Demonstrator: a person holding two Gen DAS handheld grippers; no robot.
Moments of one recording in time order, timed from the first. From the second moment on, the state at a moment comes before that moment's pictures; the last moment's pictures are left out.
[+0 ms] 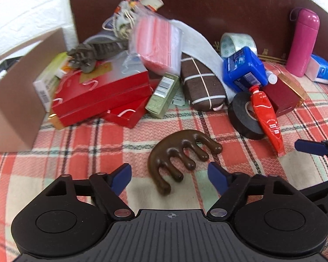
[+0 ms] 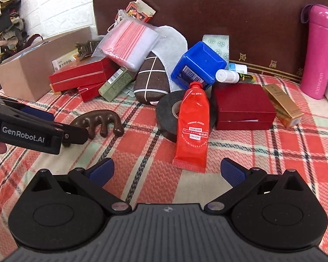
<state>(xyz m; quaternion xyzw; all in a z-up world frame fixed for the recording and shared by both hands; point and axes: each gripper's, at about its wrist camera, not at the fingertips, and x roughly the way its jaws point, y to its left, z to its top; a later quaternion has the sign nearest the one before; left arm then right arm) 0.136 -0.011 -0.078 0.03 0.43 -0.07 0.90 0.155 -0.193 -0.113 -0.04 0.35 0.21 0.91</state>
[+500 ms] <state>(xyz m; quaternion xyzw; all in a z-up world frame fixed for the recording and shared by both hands) 0.164 -0.013 -0.090 0.04 0.44 -0.11 0.89 0.182 -0.193 -0.122 -0.02 0.33 0.18 0.93</state>
